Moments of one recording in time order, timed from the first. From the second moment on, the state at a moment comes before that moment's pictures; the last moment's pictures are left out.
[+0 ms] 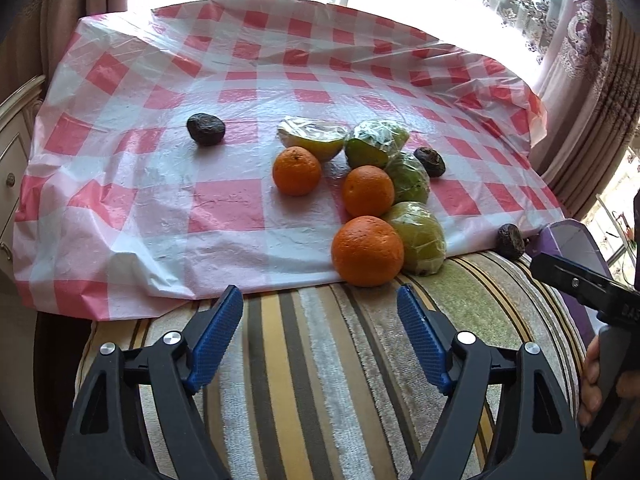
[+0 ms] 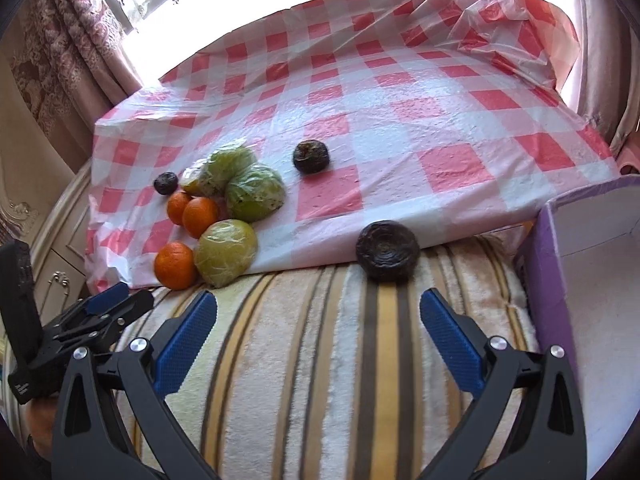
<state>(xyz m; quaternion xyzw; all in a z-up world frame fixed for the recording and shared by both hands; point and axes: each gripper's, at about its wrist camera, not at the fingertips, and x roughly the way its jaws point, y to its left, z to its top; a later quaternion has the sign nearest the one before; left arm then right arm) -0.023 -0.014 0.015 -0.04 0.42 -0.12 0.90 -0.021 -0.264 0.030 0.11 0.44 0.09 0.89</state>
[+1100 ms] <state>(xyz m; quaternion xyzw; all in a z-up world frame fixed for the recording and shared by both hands) 0.000 -0.045 0.031 -0.01 0.43 -0.14 0.89 0.017 -0.281 0.012 0.09 0.48 0.05 0.87</state>
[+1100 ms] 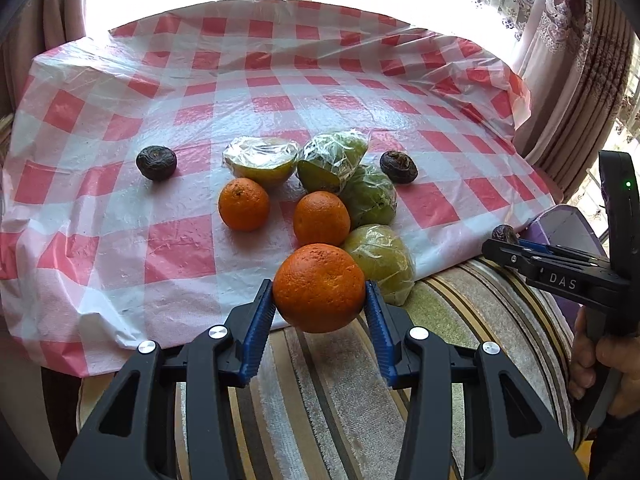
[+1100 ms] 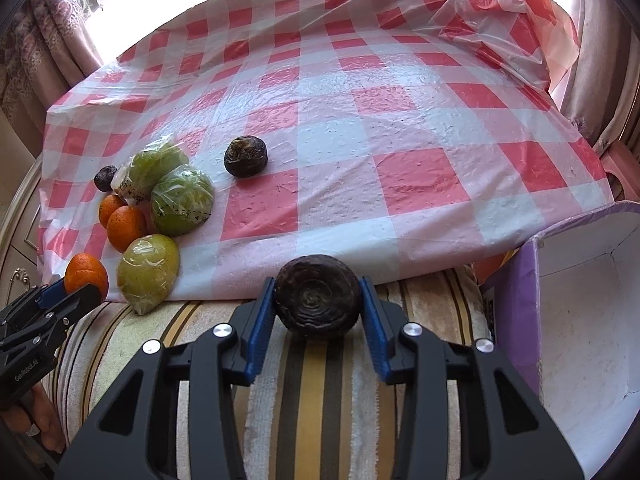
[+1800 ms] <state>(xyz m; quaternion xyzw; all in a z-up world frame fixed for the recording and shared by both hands) -0.017 -0.256 0.081 0.13 0.35 -0.36 0.86 -0.045 -0.462 0.041 0.11 0.45 -0.09 0.88</state>
